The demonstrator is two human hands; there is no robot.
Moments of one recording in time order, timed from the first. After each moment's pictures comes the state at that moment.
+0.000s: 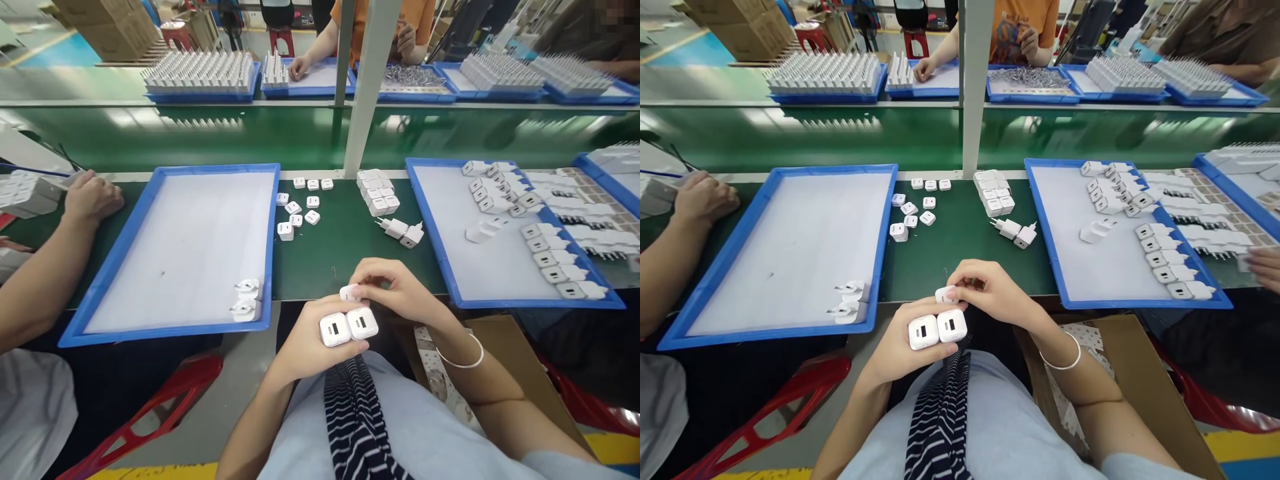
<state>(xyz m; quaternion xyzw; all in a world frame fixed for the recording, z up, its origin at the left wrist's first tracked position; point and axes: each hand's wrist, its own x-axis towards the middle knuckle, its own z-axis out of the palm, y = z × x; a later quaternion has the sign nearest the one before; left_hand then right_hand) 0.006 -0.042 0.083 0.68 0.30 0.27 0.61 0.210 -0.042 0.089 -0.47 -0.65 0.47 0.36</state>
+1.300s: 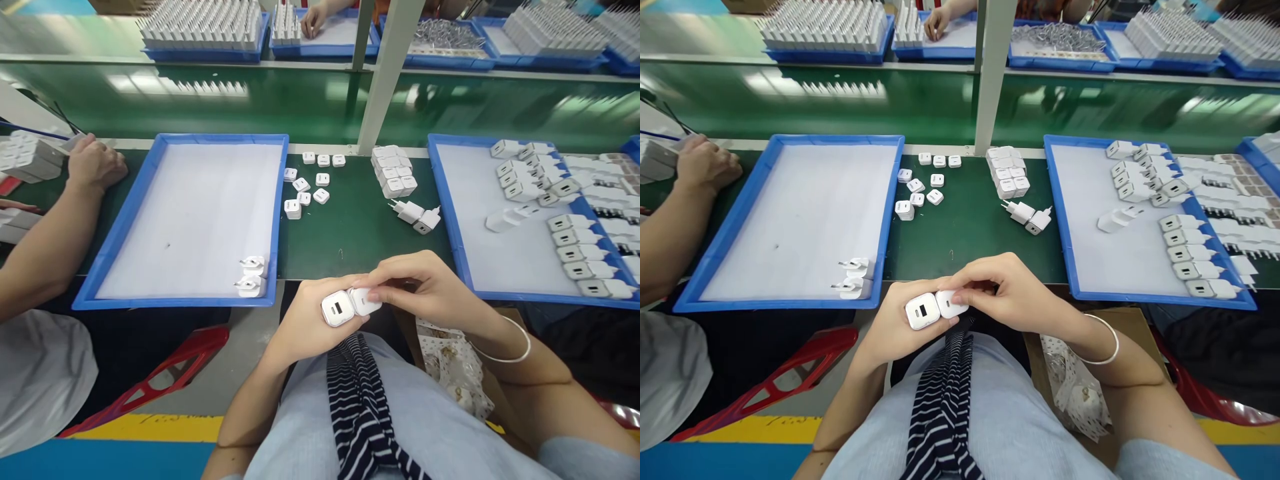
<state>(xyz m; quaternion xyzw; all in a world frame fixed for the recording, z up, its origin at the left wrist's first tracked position) 0.003 -0.045 0.094 0.70 0.34 0.28 0.56 0.210 -0.059 0.129 -0.45 -0.69 0.46 0.33</state>
